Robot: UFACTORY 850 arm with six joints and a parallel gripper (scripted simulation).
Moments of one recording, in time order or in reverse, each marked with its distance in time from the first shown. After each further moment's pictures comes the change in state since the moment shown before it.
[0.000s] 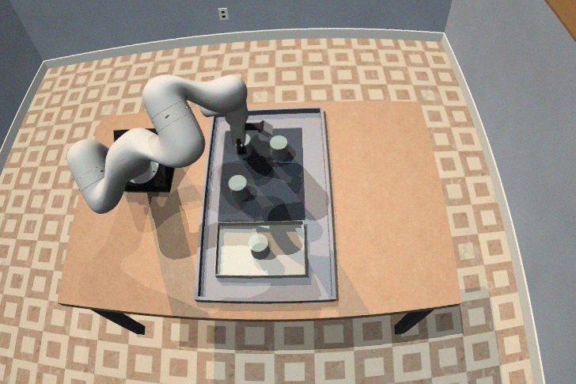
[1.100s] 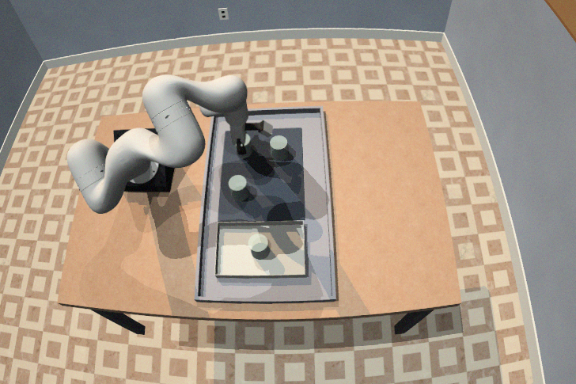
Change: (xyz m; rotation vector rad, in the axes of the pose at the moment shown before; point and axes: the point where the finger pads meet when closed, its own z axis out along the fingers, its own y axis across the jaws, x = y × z) arm 0.000 0.000 0.000 0.000 0.000 0.000
